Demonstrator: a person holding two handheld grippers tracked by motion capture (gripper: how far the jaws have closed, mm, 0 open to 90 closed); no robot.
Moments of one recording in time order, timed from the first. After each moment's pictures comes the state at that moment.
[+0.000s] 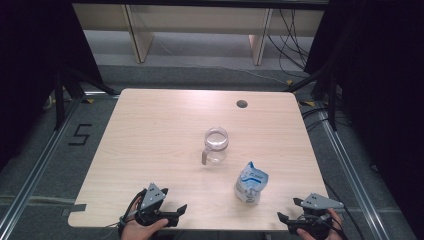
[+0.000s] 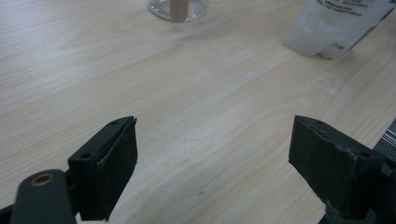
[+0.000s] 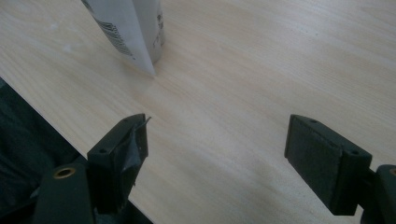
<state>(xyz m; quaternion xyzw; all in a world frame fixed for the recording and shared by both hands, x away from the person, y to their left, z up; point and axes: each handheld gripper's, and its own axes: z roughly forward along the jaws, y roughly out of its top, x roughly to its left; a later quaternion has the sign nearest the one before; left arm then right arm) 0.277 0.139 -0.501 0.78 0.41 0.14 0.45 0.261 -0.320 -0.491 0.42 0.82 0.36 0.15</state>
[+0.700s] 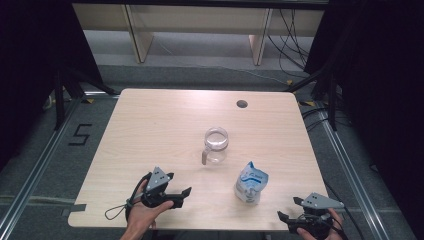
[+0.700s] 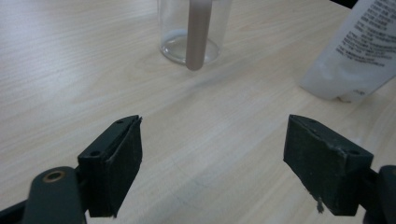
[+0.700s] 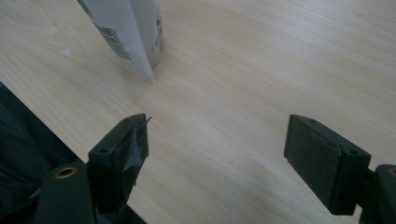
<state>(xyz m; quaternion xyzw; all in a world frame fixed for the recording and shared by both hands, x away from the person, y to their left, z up) 0.322 0.128 -0.487 0.77 0.40 0.16 0.48 0.261 -0.320 -0.489 0.43 0.81 0.36 0.15</state>
